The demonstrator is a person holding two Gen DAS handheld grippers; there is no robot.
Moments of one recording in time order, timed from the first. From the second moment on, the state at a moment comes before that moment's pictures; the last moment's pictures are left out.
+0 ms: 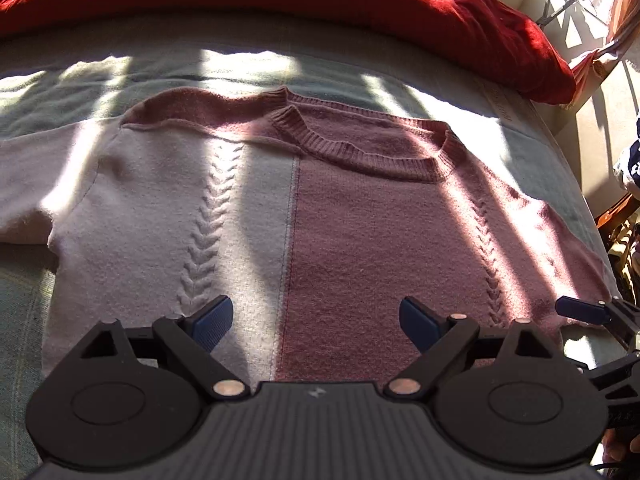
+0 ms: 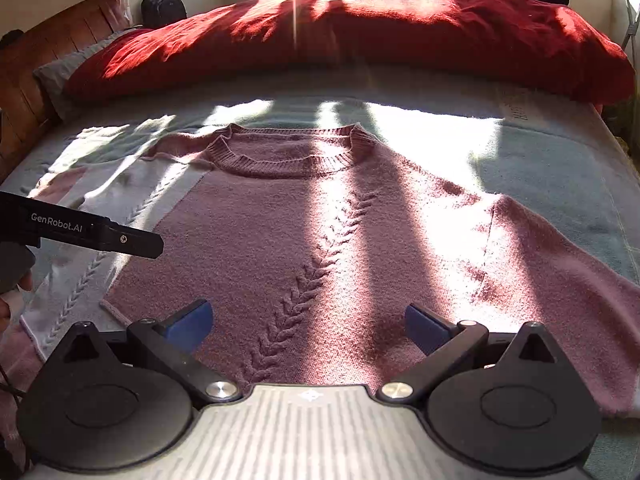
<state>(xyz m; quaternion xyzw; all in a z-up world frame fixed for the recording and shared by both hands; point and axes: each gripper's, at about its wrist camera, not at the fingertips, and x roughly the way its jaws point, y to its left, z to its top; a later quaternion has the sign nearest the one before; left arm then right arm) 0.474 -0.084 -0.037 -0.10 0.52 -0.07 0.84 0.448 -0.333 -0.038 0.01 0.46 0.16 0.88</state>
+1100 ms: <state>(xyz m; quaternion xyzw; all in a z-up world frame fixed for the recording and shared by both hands) 0.658 0.004 -0.061 -0.09 0.47 -0.14 0.87 0.451 -0.306 -0.066 0.01 0.53 0.00 0.85</state>
